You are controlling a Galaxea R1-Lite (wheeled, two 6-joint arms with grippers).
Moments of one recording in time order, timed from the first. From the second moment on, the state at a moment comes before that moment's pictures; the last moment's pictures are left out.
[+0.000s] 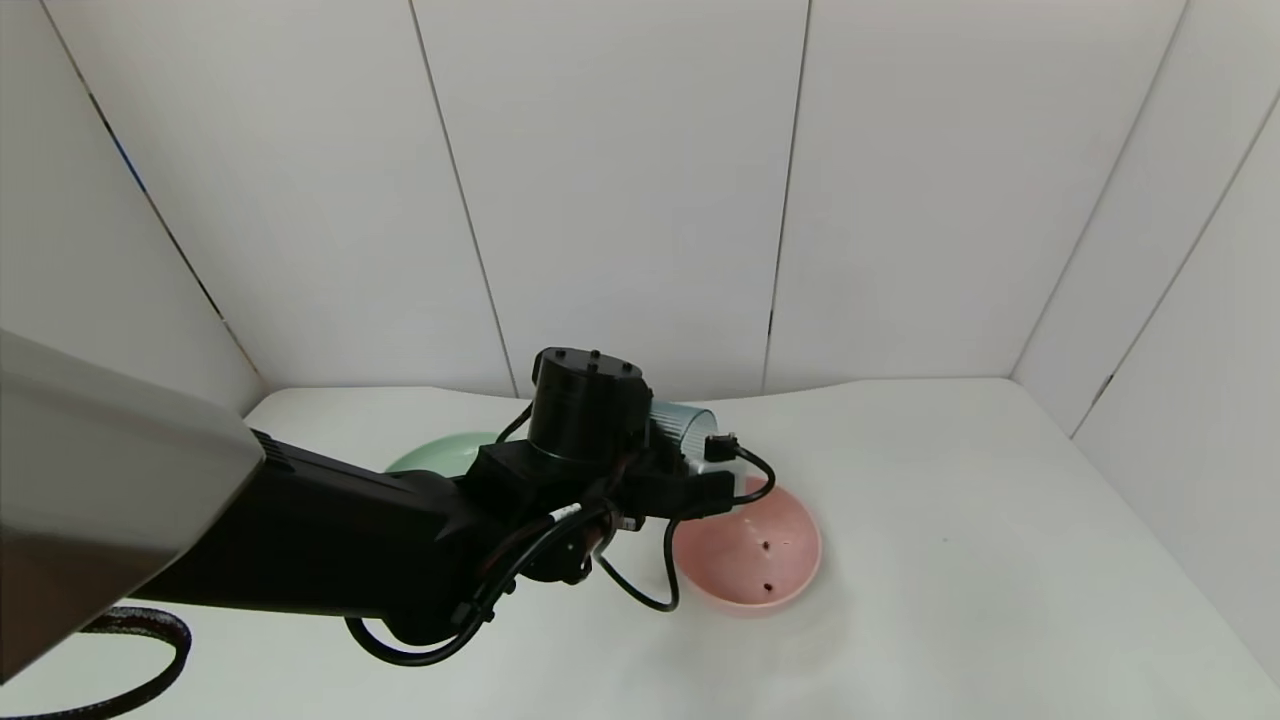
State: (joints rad) left arm -0.70 1.98 -1.06 -0.53 0.43 1.36; right arm -0.01 0.00 0.00 0.00 0.00 0.00
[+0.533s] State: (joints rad) left arm -0.73 1.99 -1.13 -0.40 0.51 1.38; right arm -0.01 0.00 0.00 0.00 0.00 0.00
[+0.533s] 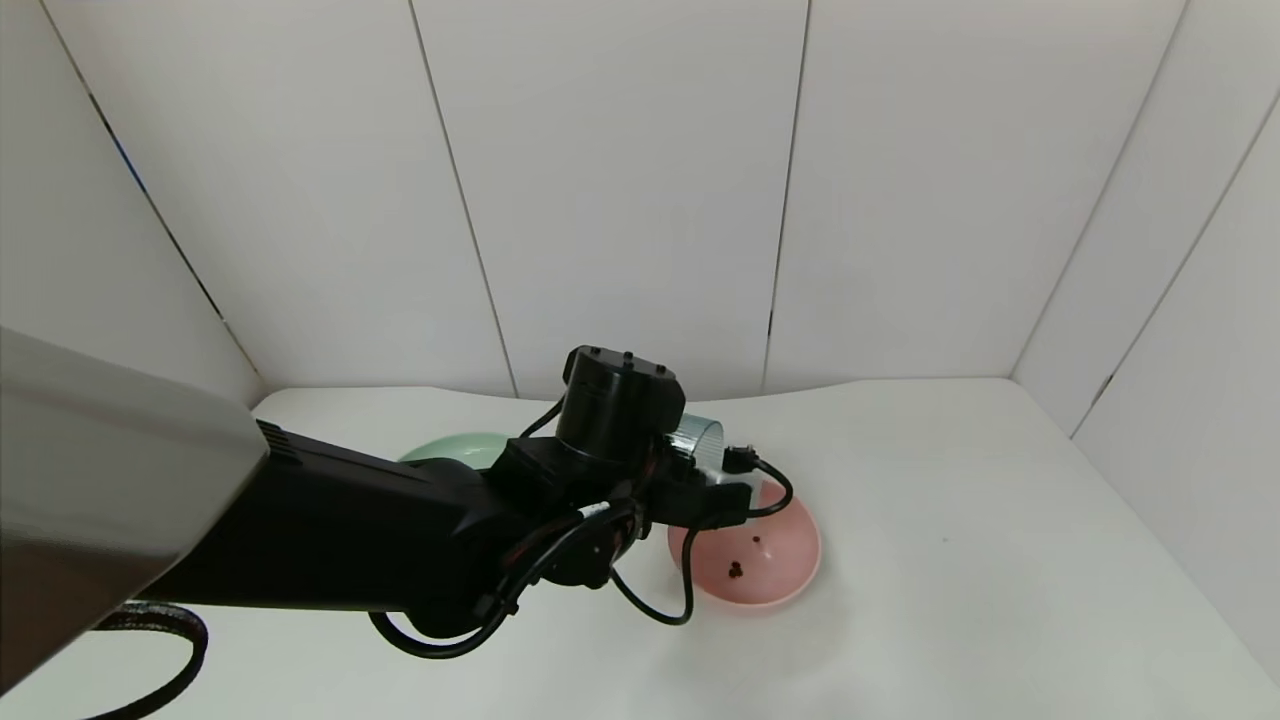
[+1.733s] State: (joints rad) left arm -0.78 2.05 -1.29 -0.21 0.62 1.41; right arm -0.01 0.00 0.00 0.00 0.00 0.01
